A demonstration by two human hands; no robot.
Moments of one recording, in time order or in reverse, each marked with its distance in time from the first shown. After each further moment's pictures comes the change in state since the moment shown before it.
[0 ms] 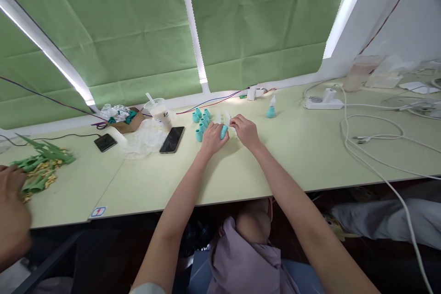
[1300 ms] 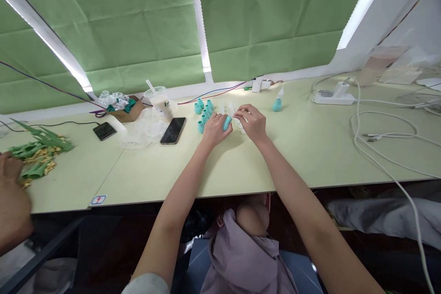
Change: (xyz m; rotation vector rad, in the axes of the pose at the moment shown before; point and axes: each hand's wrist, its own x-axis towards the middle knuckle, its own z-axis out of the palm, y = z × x) left_hand 0.001 -0.003 -0.002 -0.028 0.020 0.014; right_hand -0.002 0.004 0.001 0.061 0.090 0.026
